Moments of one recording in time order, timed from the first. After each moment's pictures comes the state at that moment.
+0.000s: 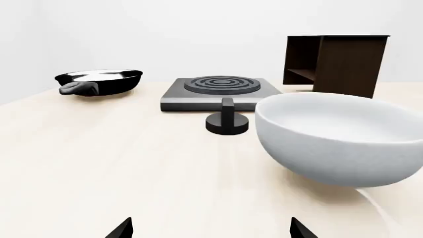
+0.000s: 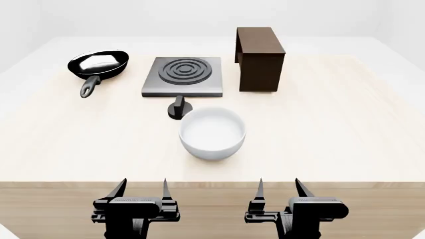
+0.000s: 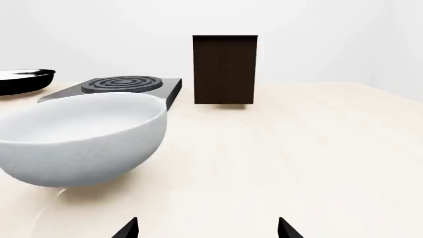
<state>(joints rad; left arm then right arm) 0.00 0.00 0.00 0.00 0.00 0.00 0.00 0.00 0.00 0.00 0.00 0.00 0.00 0.00</state>
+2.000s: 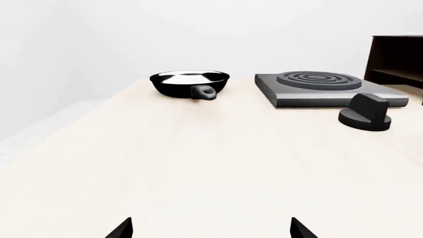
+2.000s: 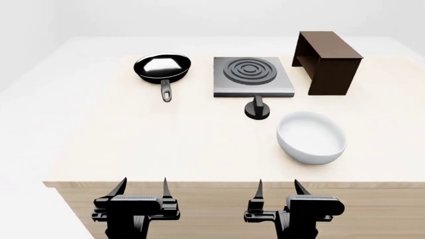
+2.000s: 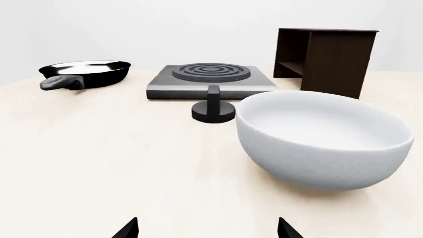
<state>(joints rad) -0.02 -0.12 0.14 -0.01 -0.11 -0.02 -0.14 0.03 0.14 -0.18 0.01 0.15 0.05 0.20</state>
